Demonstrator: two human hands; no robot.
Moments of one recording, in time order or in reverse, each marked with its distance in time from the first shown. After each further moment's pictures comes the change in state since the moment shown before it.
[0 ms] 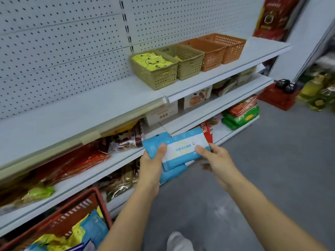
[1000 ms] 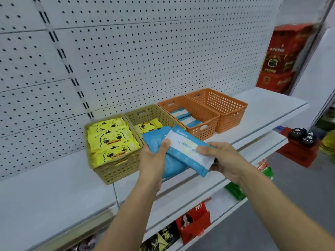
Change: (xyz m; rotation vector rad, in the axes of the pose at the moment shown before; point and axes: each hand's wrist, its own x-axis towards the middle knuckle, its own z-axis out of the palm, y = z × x) left_hand 0.333 0.151 0.318 0.056 0.074 0.304; right_hand 0.417 -0.235 -0.138 -0.026 -0.229 -0.012
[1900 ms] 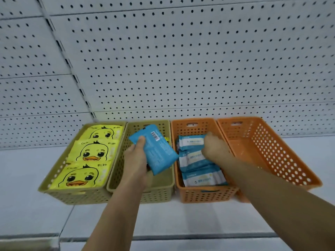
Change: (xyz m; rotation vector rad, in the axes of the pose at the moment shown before) left_hand 0.178 0.007 0.110 -0.289 0.548 -0.052; right_hand 0.359 -0.064 -0.045 -1.530 -0.157 -0.325
